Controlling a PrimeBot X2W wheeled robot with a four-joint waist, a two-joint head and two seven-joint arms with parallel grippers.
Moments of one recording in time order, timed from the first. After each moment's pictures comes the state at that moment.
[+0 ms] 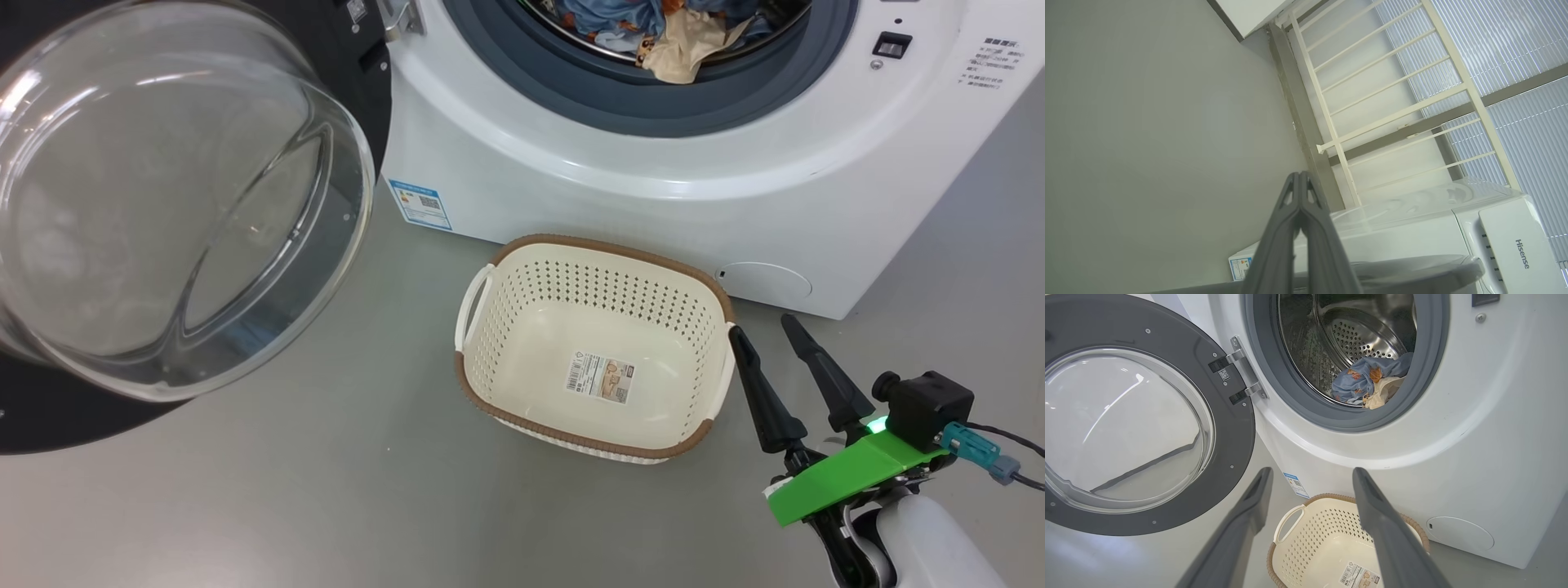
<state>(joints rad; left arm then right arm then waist) -0.91 0.56 0.50 0.80 -1.12 0.08 0.55 -0.25 -0.21 0.22 0.25 0.50 0.12 -0.26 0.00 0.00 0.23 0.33</state>
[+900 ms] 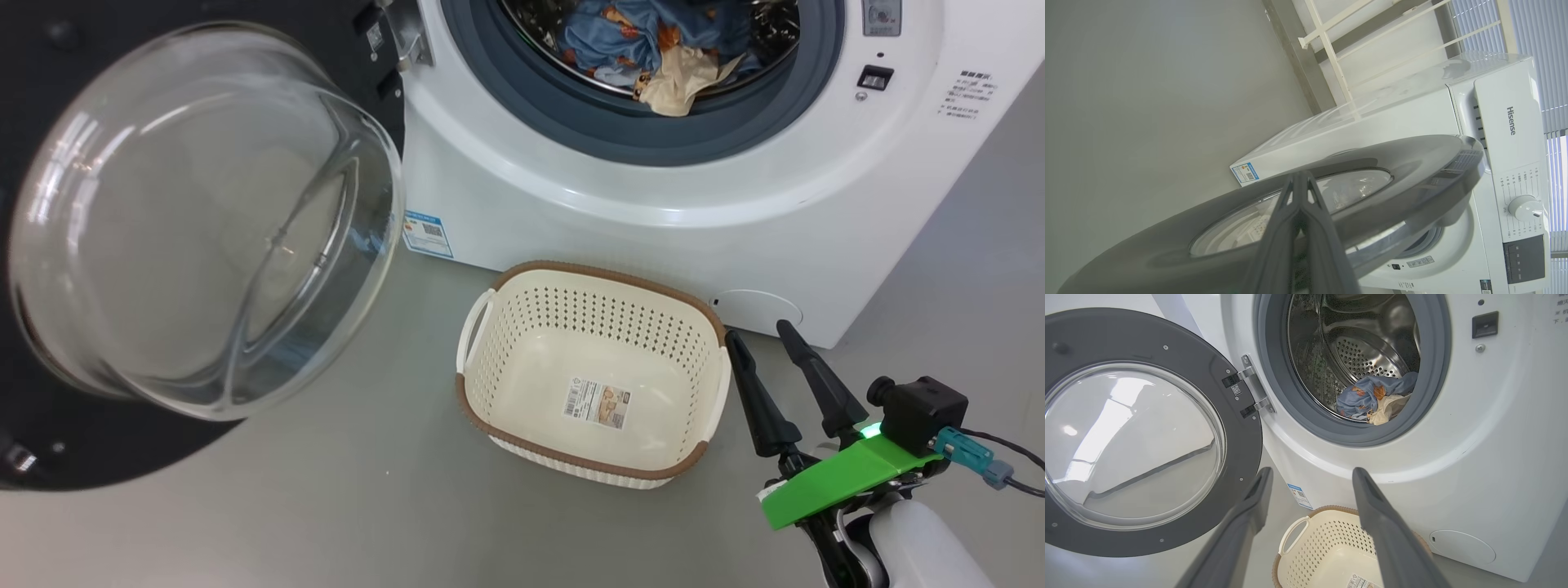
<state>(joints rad) -0.77 0.56 0.39 0.61 -1.22 0.05 1.02 -0.24 -0.19 0.21 0.26 0.50 0.12 -0.26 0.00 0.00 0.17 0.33</state>
